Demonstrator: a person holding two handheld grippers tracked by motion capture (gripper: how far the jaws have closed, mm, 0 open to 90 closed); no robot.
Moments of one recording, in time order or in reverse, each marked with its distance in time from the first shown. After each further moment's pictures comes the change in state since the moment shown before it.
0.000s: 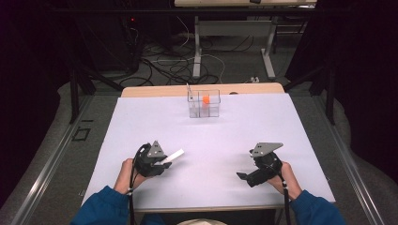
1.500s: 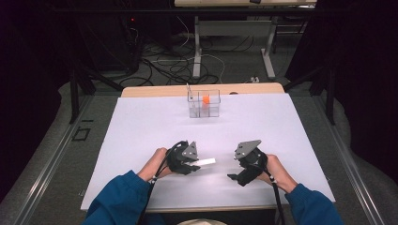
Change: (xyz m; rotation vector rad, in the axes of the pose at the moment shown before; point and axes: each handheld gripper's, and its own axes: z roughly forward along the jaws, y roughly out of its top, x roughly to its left) left arm -0.030 0.075 0.047 0.068 -0.243 0.365; right arm 0.012 0.033 0.025 0.104 0.079 -0.229
